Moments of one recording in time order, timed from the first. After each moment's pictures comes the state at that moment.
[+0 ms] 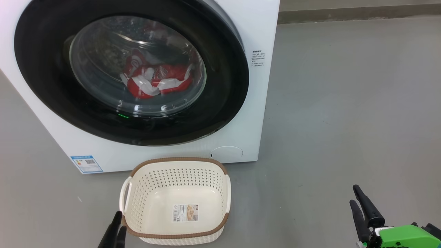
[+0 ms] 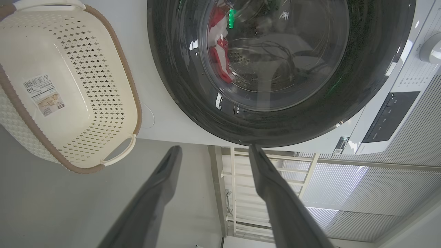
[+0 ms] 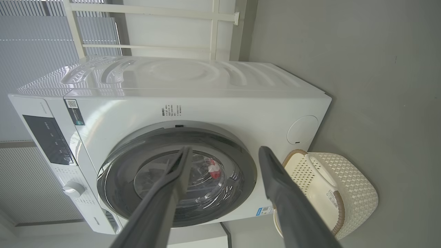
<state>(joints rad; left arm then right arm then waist) 0.00 0.02 0.06 0.36 -1.60 -0.12 0.10 0.01 0.00 -0.11 0.37 1.61 0.13 0.10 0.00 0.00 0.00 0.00</state>
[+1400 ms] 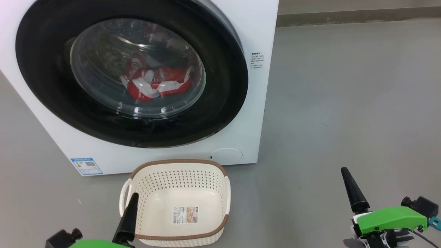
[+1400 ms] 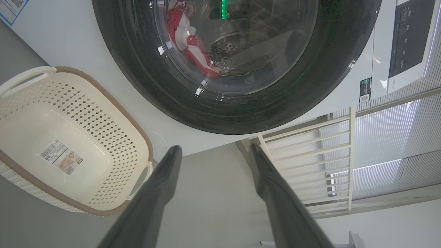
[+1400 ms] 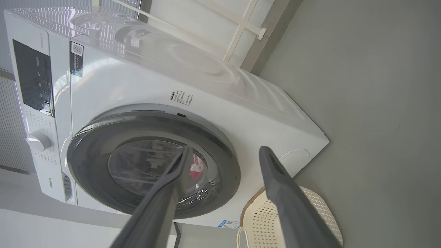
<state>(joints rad) -0.07 0.02 -0.04 0.33 -1.22 -0.08 -0.01 -0.07 -0.01 -0.04 0.37 1.29 0.13 -0.02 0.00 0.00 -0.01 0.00</state>
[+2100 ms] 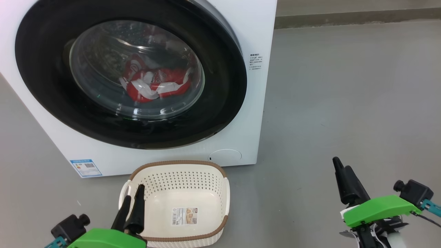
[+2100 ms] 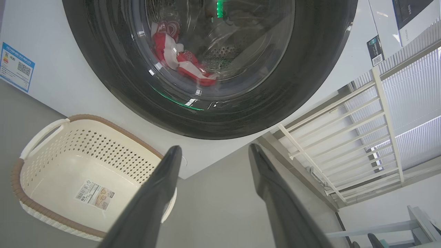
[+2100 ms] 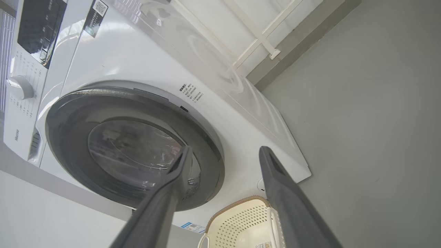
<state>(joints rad) -0.11 0.02 -0.08 0.33 -0.95 -0.04 -0.07 -0.12 -0.02 0.00 0.37 0.99 0.13 -0.08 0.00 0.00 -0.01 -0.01</state>
